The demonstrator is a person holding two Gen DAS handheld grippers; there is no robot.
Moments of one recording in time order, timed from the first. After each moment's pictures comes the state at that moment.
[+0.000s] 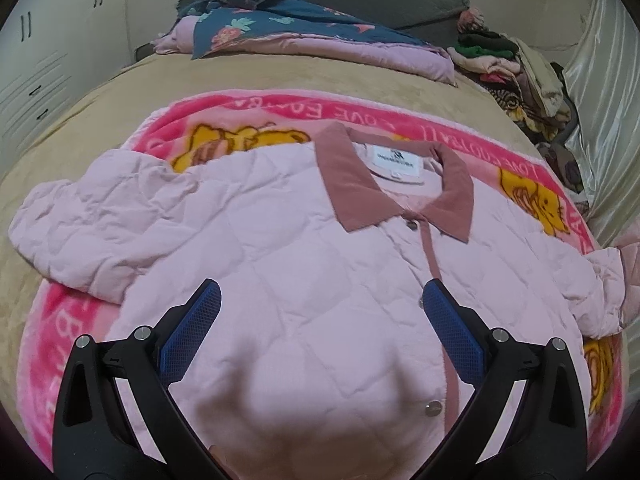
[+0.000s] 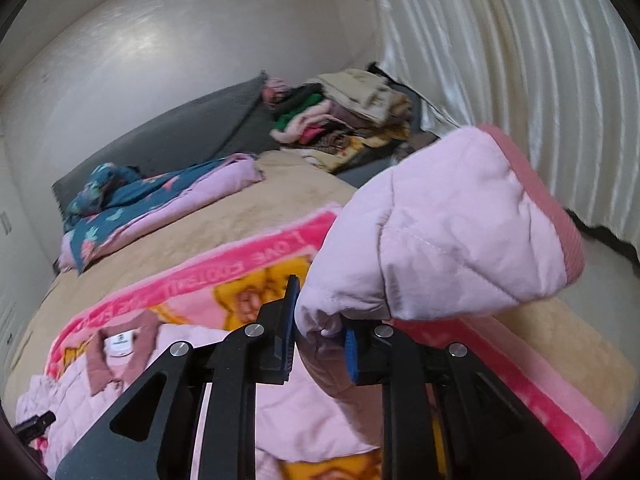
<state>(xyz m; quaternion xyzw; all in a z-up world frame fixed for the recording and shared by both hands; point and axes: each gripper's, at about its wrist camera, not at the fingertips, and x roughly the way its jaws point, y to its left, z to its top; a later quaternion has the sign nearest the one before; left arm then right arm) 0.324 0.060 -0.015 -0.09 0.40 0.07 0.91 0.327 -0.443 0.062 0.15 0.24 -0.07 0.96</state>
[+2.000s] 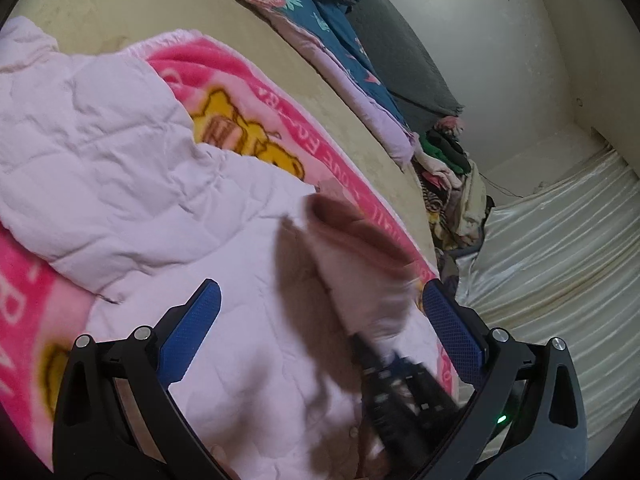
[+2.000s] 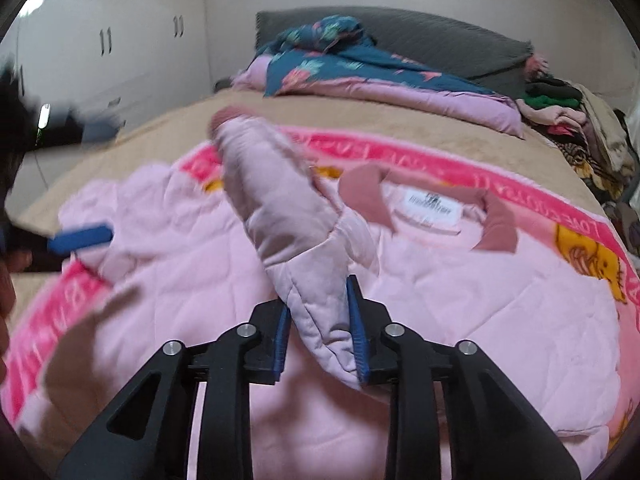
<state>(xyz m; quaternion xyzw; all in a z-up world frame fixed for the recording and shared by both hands) 0.311 0.206 -0.027 -0.42 0.34 -0.07 0.84 0.348 -0.010 -0.048 -0.10 0.35 0.26 0.90</state>
